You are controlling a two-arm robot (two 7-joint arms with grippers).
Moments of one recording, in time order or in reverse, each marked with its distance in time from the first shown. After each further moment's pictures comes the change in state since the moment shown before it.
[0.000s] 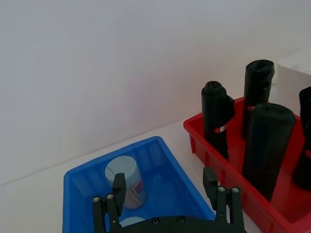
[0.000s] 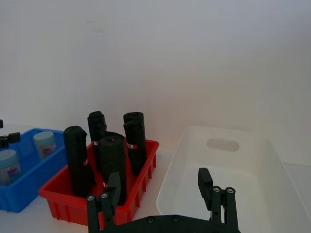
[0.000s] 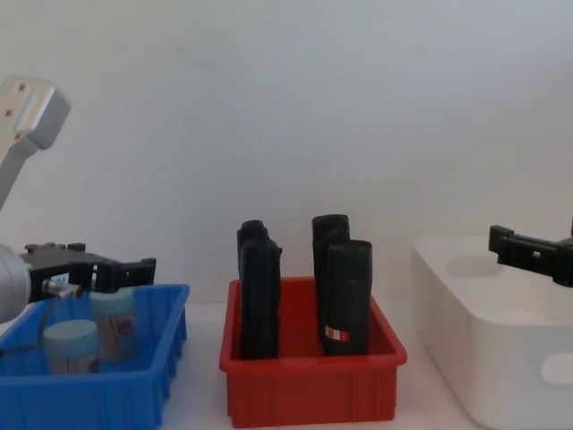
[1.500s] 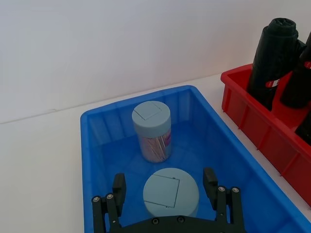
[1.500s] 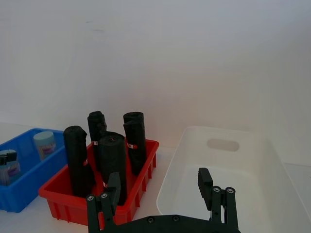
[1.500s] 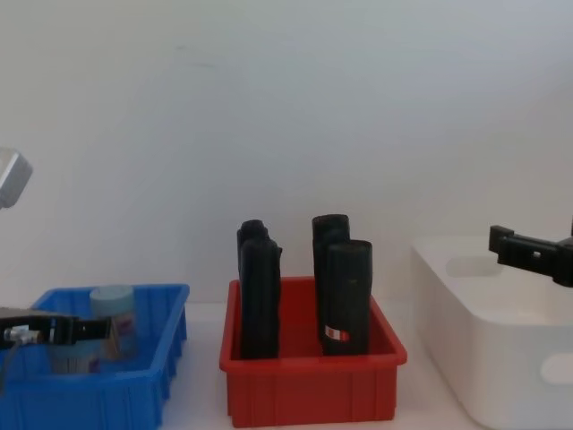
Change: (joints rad) left arm -0.059 -0.015 -0.043 0.192 -0.052 0.073 -0.031; right arm 0.000 0.000 0.000 0.000 0.000 0.000 0.000
